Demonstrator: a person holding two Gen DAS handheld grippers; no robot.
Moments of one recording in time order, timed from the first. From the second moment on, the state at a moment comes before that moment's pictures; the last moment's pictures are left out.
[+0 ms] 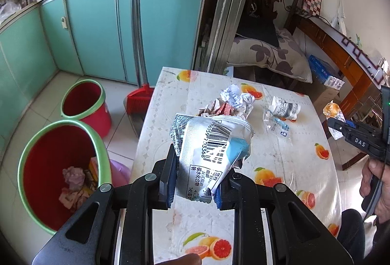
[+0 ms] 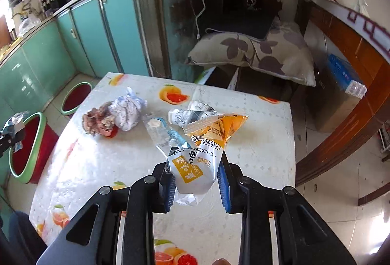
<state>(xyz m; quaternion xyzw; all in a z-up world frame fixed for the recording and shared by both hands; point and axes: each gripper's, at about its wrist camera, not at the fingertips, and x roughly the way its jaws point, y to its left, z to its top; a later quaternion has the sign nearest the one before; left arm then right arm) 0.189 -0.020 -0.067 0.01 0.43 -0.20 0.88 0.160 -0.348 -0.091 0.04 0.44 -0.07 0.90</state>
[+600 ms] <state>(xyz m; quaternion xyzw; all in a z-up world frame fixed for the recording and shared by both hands) 0.196 0.151 -0.045 -0.03 0.40 -0.07 0.91 0.200 -0.107 -0.034 -0.01 0.38 0.11 0.92</state>
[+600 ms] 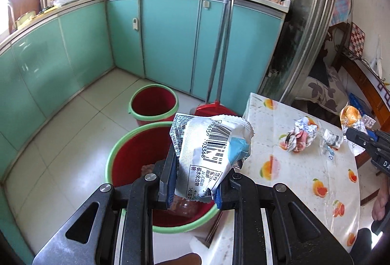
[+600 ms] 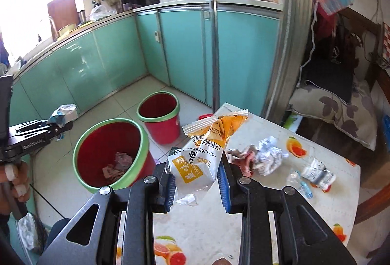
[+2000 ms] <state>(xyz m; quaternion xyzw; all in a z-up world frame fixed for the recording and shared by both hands) 0.183 0.295 -0.094 -0.16 0.39 0.05 0.90 0.279 0.116 -0.137 -0.11 0.43 0.25 0.86</state>
